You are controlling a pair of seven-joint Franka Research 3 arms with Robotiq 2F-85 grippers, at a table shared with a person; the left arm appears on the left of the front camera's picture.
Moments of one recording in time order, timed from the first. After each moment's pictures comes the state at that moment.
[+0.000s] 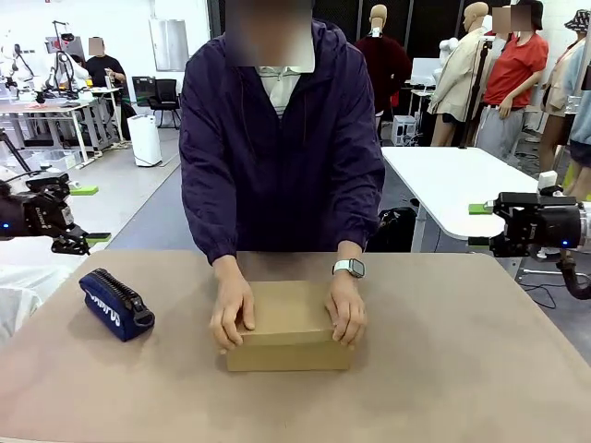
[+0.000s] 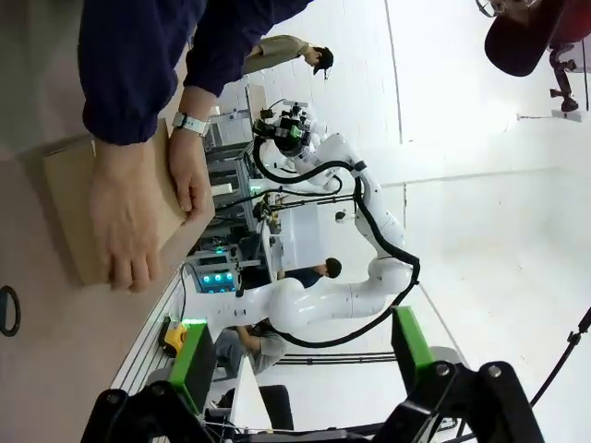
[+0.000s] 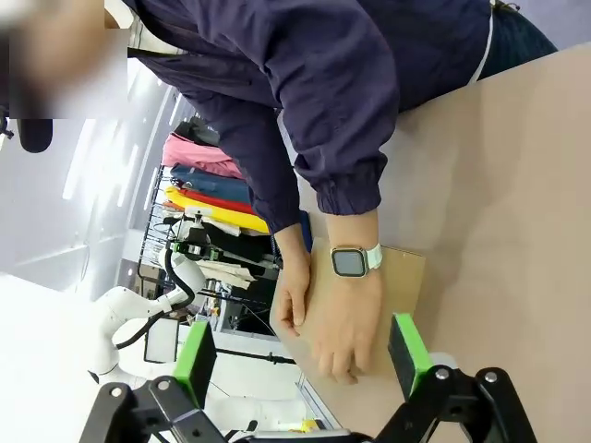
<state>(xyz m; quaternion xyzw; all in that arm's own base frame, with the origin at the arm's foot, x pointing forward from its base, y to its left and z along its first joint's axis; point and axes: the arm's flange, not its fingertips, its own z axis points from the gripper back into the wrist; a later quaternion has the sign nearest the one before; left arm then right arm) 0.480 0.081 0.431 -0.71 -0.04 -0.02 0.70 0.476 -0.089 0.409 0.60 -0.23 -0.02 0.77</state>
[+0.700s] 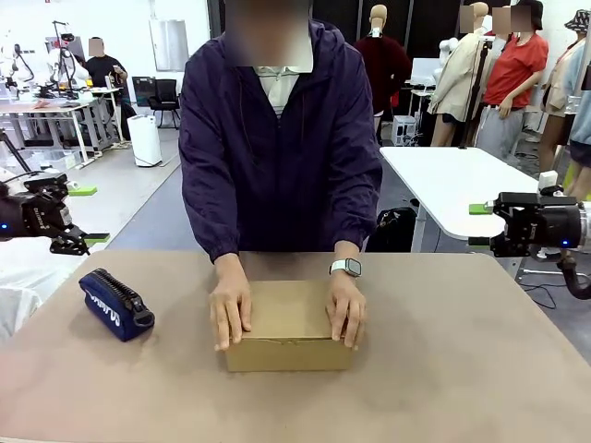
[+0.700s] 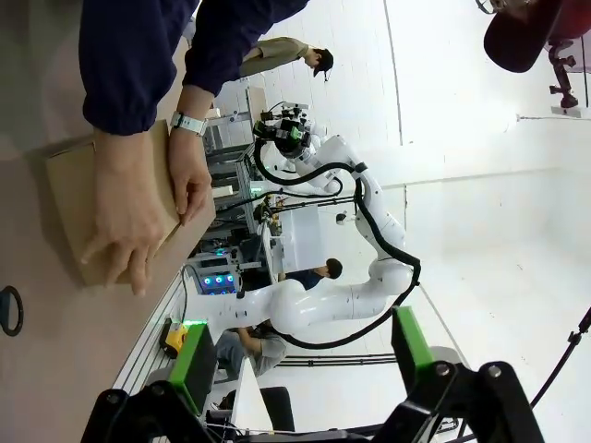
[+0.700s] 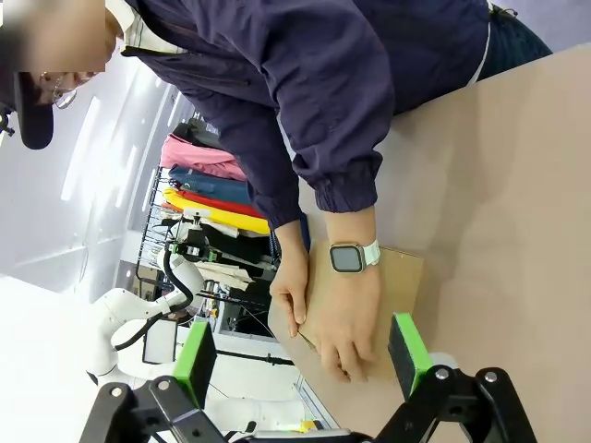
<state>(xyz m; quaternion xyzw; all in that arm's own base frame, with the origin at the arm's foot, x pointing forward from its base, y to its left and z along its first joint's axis) 0.479 0.084 0.430 -0.71 -0.04 -0.02 0.70 0.476 -0.090 0.409 0.60 -0.23 -0.02 0.77</state>
